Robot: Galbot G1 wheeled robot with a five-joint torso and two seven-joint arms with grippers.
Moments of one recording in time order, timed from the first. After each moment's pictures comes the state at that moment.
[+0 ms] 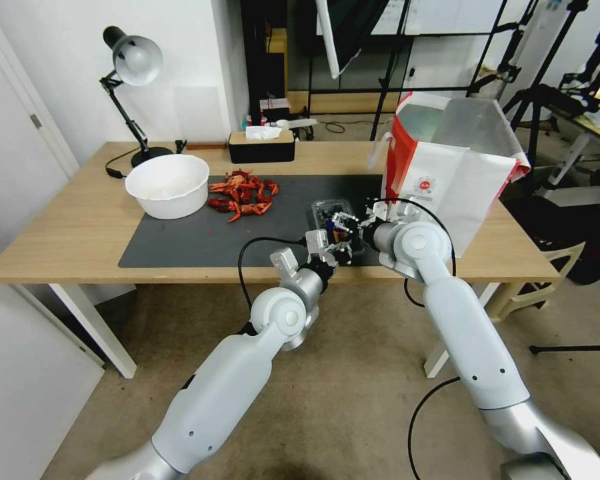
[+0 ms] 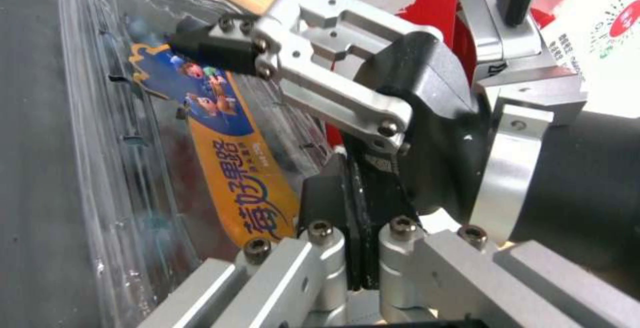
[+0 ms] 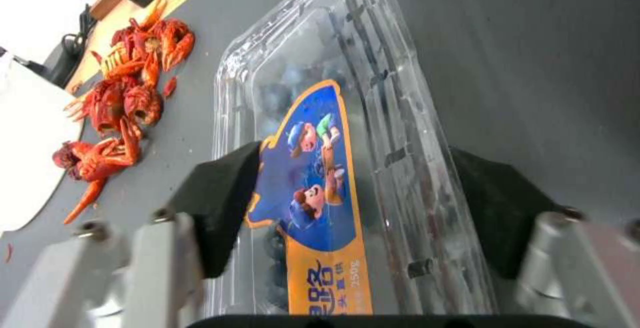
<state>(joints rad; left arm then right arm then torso) 0.79 -1.39 0.11 -1.64 -1.05 0.20 -0.20 -0.64 1.28 0.22 1.61 1.34 -0.73 0.62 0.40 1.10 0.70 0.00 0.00</state>
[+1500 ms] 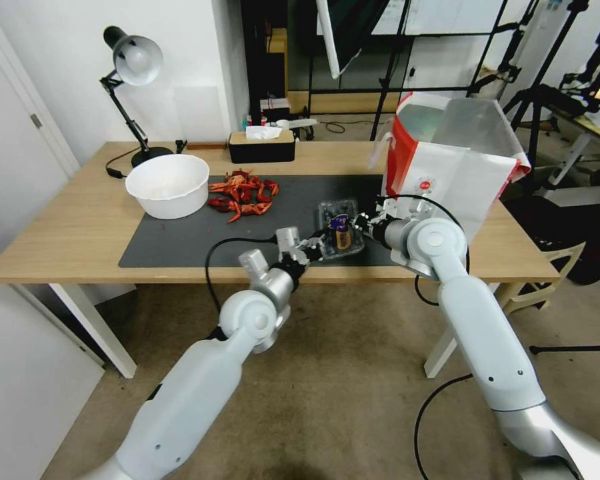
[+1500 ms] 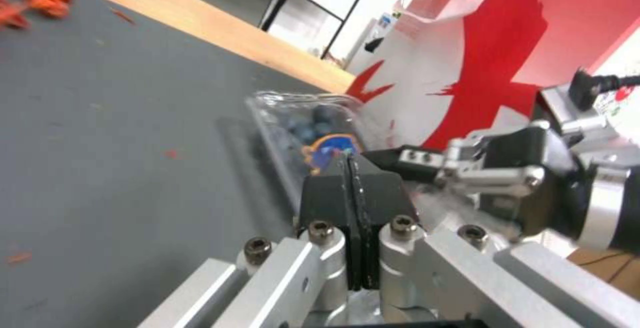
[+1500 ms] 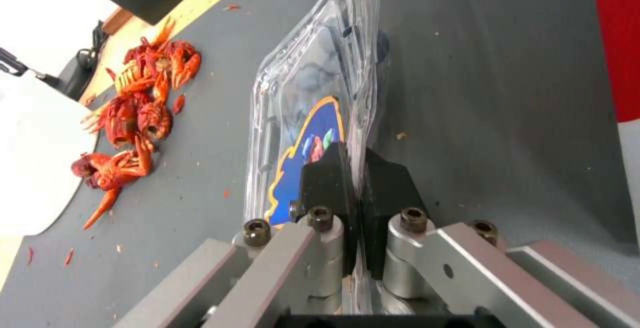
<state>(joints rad) 0.89 -1.24 0.00 -1.74 -0.99 0.14 -0.12 -0.65 1.24 0.26 1.65 1.40 -0.74 0.64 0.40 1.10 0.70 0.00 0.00</state>
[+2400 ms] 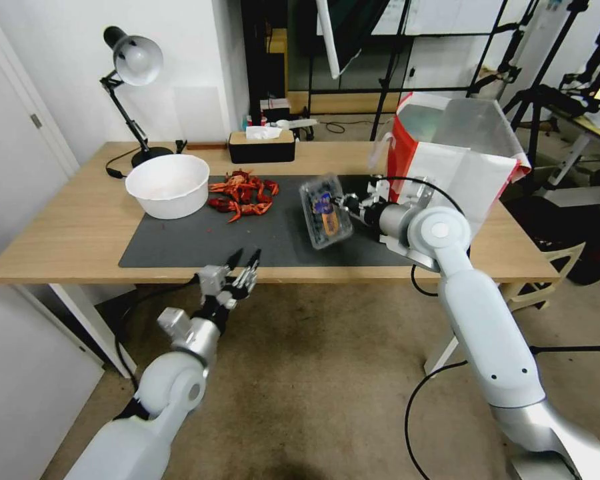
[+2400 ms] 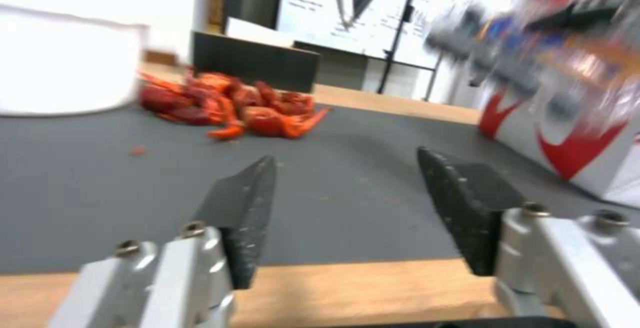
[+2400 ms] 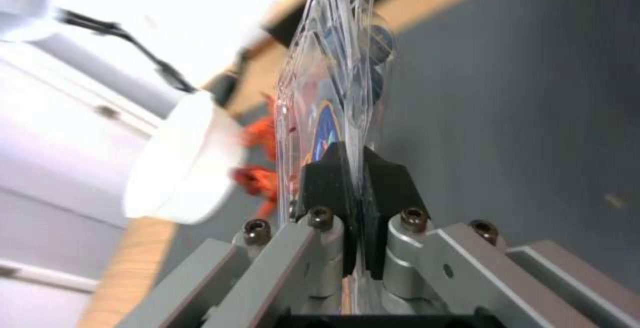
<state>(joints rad) 1.33 -1.15 -0.31 -1.91 -0.60 -0.10 -0.01 -0.61 1.26 0.25 1.75 1.44 -0.71 0.51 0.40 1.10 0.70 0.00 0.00</state>
